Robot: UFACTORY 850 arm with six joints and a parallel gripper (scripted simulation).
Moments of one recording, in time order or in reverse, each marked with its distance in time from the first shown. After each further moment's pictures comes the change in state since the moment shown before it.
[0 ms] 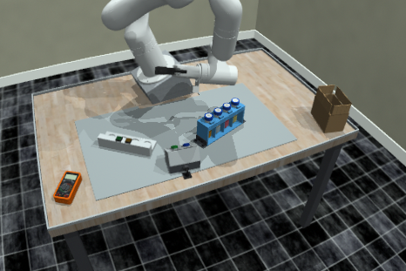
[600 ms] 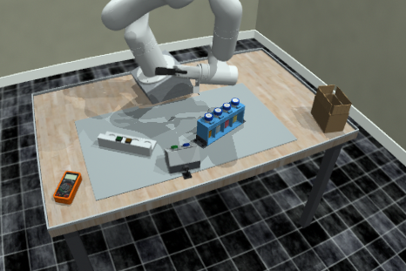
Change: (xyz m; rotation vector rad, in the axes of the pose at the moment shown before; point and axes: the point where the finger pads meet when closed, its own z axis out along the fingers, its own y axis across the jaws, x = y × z) arm 0.003 0.001 -0.001 0.001 0.007 -0.005
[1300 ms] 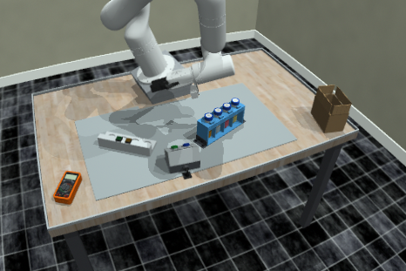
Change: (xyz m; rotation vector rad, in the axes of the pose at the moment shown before) arm 0.057 -0.001 0.016 0.266 0.371 -0.303
